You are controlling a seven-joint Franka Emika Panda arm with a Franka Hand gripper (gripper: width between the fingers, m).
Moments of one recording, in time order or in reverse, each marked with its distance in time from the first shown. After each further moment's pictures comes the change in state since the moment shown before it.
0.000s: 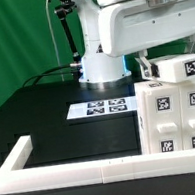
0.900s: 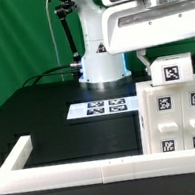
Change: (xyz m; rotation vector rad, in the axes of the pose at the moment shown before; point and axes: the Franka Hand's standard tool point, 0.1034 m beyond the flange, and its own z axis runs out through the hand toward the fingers) arm 0.003 -0.009 0.001 0.012 0.015 0.693
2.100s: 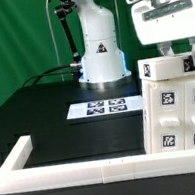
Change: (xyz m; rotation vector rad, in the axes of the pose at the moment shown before) arm -0.007 -0.015 0.000 0.076 0.034 0.968
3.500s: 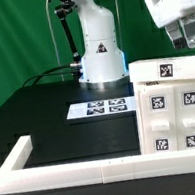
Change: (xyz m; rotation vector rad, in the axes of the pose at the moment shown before) arm -0.010 0.005 -0.027 0.048 -0.097 0.224
